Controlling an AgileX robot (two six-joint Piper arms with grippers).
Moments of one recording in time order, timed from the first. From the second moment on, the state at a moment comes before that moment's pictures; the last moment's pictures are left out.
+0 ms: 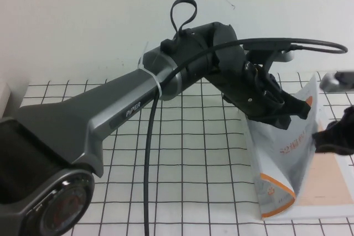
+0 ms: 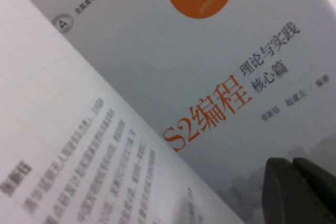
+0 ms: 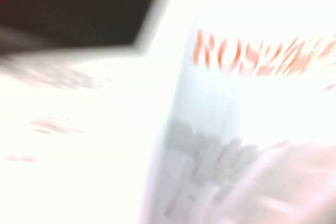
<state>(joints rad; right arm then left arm) 0.12 1.60 -0.91 0.61 0.63 -0.59 -0.71 2.17 -1.98 -0.56 0.90 0.14</state>
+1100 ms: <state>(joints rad) 0.06 0.55 -1.16 0.46 0.86 -0.76 -0.84 1.52 -2.06 -0.24 1.19 0.18</state>
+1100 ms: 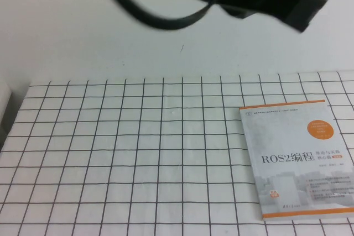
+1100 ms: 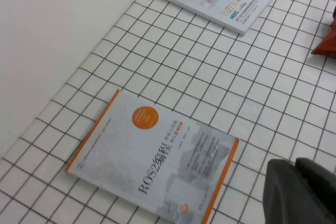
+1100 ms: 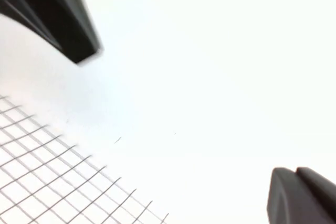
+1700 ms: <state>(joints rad) 0.06 0.27 -0.83 0.44 0.88 -0.66 -0.84 0.88 -1.00 -0.22 0.60 0.17</state>
